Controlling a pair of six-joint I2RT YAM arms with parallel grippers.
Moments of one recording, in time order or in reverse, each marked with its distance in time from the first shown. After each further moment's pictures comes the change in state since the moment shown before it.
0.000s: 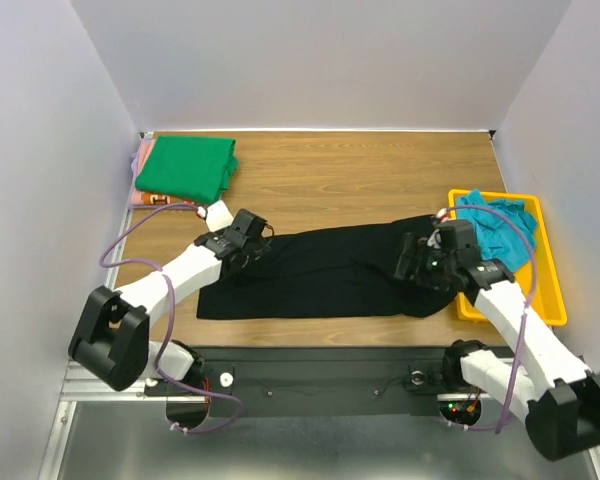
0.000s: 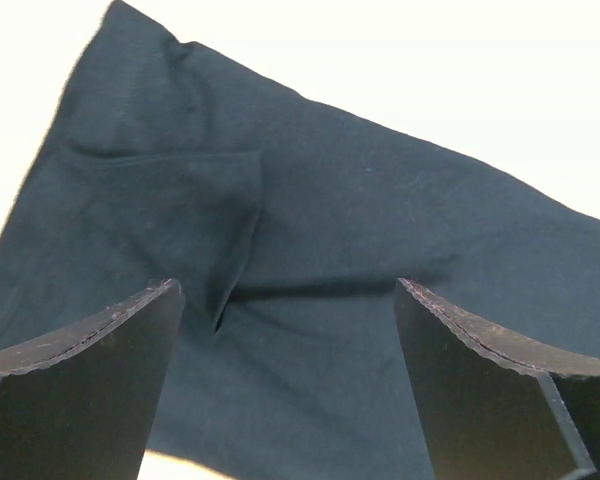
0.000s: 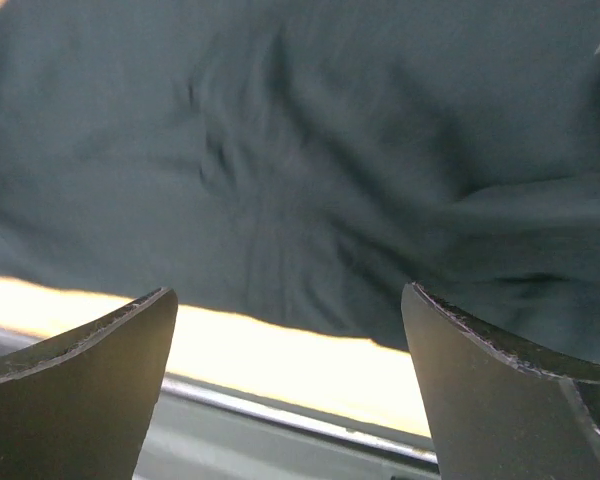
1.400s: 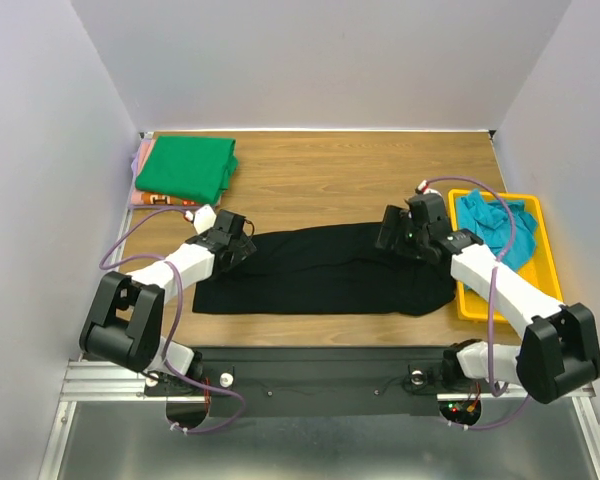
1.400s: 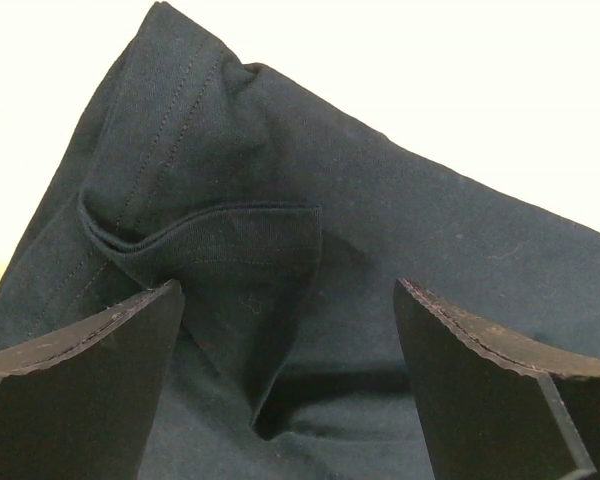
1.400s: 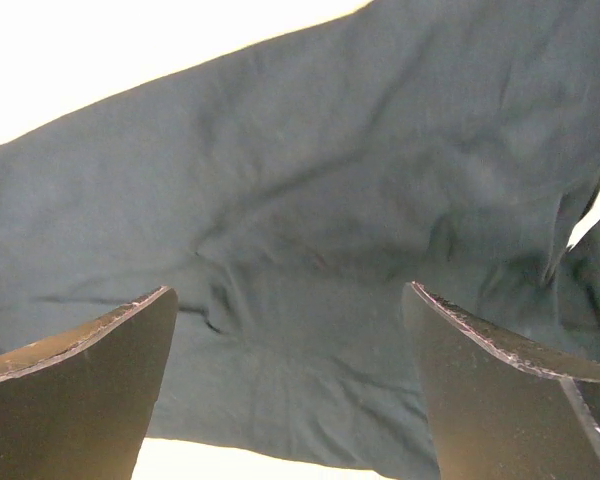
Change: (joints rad) left arm 0.195 0.127 -0.111 0.253 0.109 0.140; right arm 0.166 0.357 0.161 0.234 0.317 0.034
